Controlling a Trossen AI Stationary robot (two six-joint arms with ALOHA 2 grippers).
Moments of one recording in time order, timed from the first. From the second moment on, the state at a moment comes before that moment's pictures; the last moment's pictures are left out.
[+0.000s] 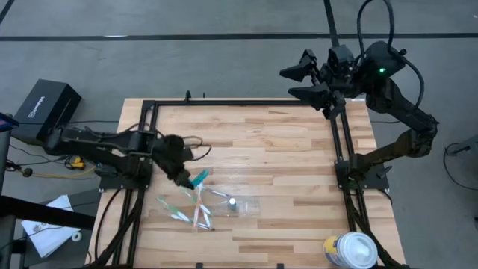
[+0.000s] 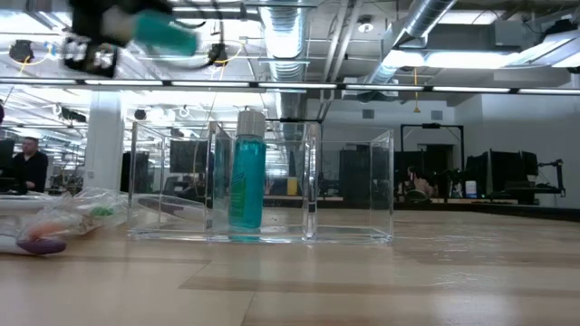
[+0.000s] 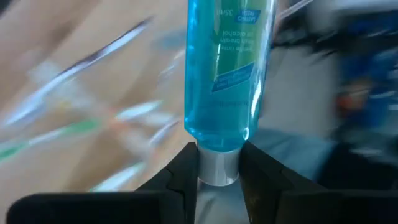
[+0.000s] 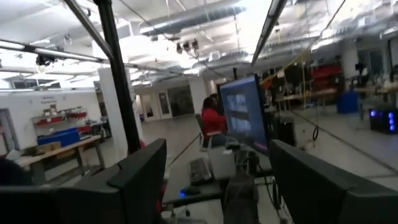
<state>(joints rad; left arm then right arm) -0.03 0.99 0.81 -0.59 0.46 -1.03 -0.25 1.30 1.80 -0.22 -0.44 0.31</state>
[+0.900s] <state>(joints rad) 0.09 1.22 0.93 0.55 0.74 -1.55 -0.16 1.41 1.80 -0.75 -0.70 -0.03</state>
